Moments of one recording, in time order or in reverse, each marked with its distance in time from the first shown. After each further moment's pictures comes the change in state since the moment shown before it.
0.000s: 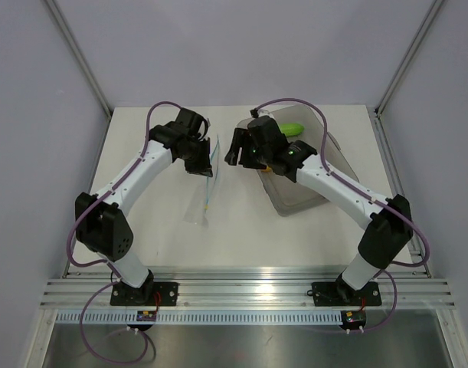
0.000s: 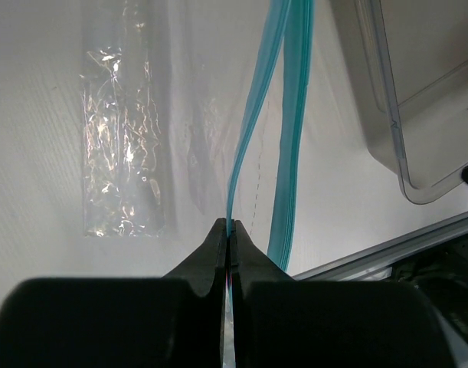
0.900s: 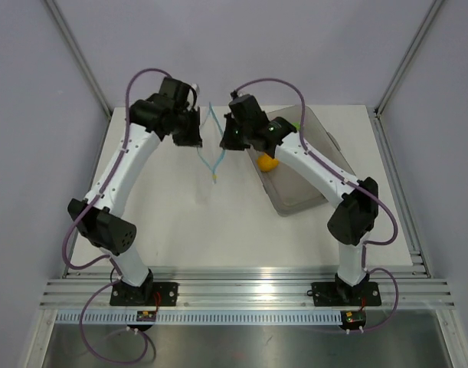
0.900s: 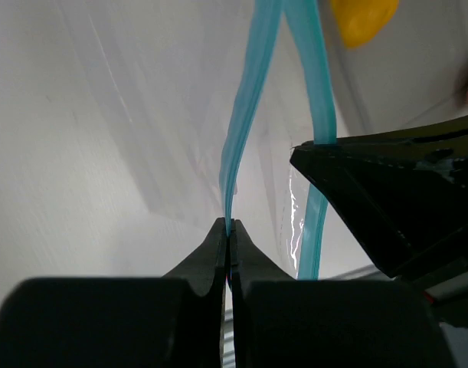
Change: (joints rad) left arm 0.025 0.019 0.257 -0.158 -0.084 0.074; right arm 0.019 0.274 0.316 -0.144 -0.056 -0.058
